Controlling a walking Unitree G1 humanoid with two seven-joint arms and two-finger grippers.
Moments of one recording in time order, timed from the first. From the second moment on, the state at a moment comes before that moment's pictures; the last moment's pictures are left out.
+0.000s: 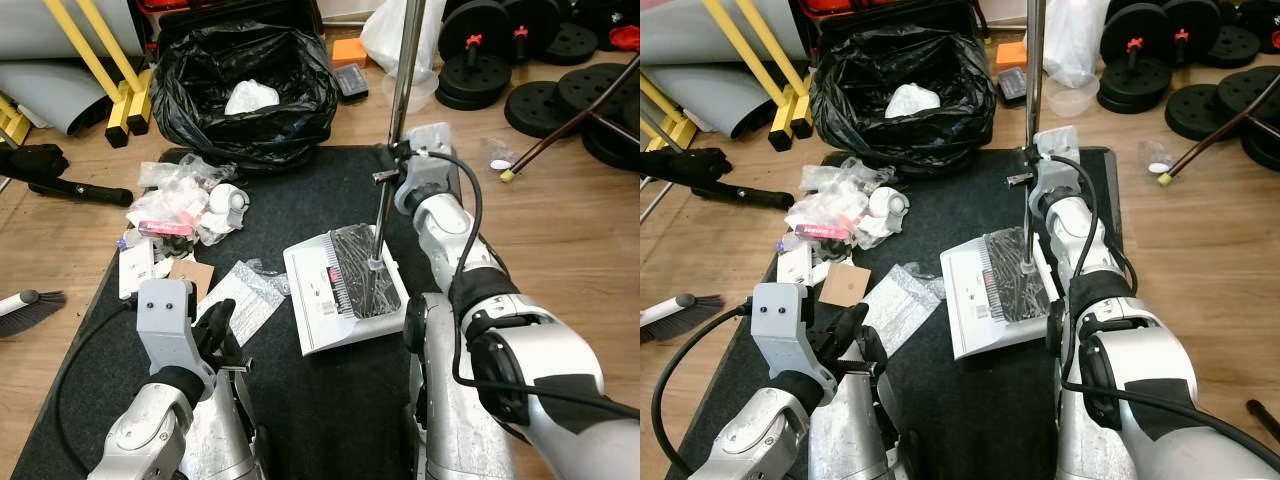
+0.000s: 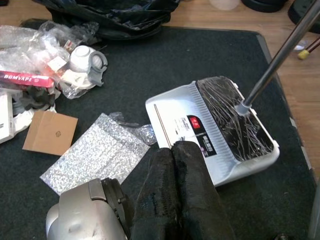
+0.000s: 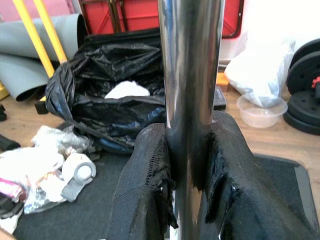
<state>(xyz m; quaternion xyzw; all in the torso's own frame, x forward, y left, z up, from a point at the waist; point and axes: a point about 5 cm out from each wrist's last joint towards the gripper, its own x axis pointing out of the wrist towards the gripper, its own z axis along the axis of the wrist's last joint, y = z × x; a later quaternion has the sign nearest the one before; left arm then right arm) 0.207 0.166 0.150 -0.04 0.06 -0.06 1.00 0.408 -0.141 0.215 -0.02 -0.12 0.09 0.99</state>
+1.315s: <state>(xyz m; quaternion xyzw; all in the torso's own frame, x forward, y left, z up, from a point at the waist) 0.223 0.164 0.142 -0.05 0.05 -0.05 1.00 0.360 -0.181 0.150 -0.02 -0.08 0.09 0.99</state>
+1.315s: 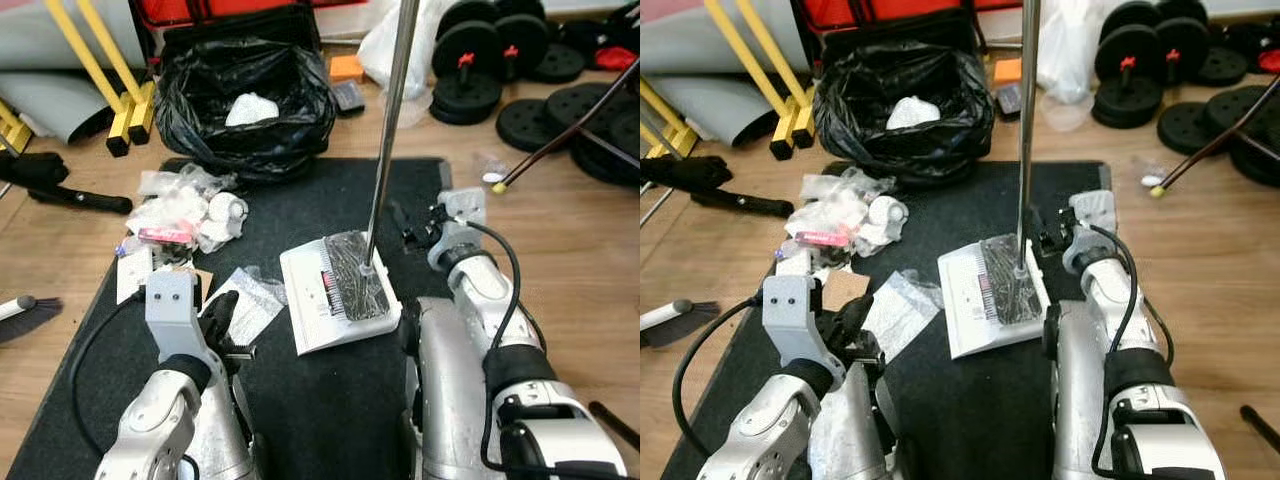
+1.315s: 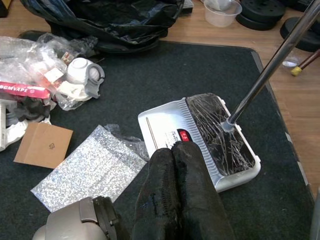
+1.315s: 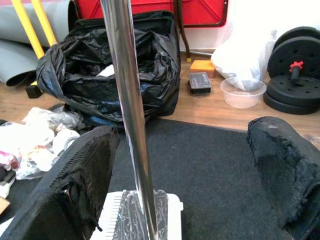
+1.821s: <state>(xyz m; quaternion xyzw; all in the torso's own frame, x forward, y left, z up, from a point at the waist) 0.216 0.138 0.128 -0.02 0.03 -0.07 1.00 0.262 -0.139 0.129 0.00 -0.03 0.27 0.96</state>
